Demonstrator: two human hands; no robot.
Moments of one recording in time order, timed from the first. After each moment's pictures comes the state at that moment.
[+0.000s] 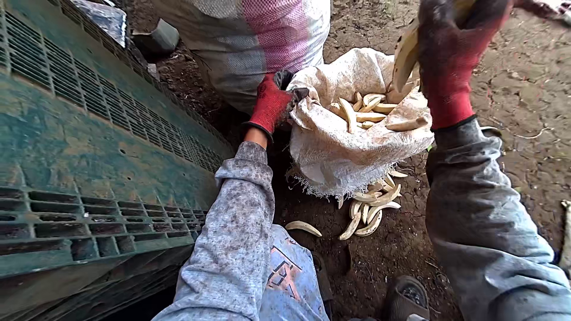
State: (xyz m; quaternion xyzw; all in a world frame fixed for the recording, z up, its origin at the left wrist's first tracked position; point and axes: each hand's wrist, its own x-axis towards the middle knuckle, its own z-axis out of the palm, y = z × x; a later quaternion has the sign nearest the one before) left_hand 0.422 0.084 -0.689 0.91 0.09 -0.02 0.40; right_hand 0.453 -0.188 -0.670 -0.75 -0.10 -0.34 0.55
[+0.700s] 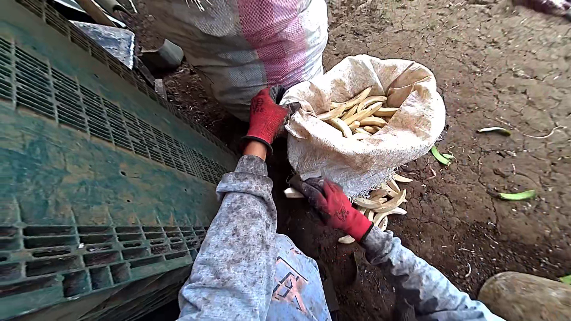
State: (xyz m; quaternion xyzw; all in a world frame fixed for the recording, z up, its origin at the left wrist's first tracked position) left_hand 0.433 0.093 -0.694 0.95 0.11 -0.04 0.29; right_hand 0.276 -0.066 -0.822 -0.82 -0.36 -0.23 0.39
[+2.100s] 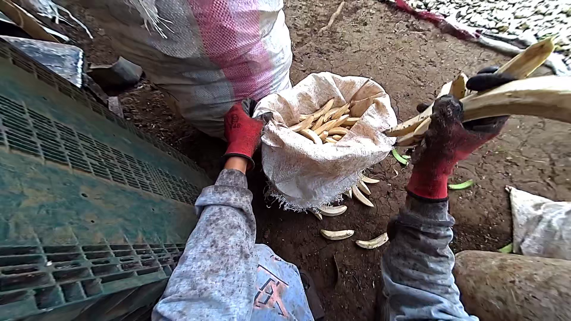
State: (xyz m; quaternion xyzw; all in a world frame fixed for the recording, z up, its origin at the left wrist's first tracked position) left_hand 0.437 0.080 -0.705 0.95 0.14 0.01 0.29; right_hand 0.341 -0.213 -0.678 -0.56 0.03 -0.49 0.67
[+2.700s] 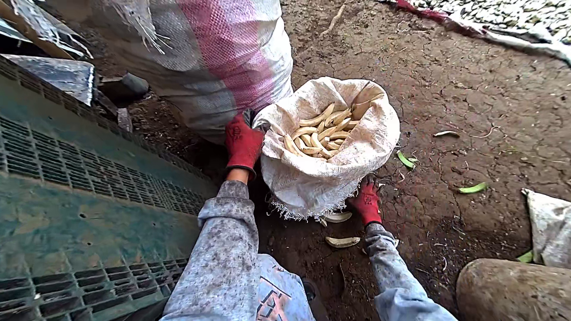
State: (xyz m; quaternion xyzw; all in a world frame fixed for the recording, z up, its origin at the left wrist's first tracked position) left_hand 0.441 0.083 -0.716 0.96 0.14 0.02 0.26; right_hand 0.307 -0.193 -0.915 -0.93 0.22 0.19 0.20
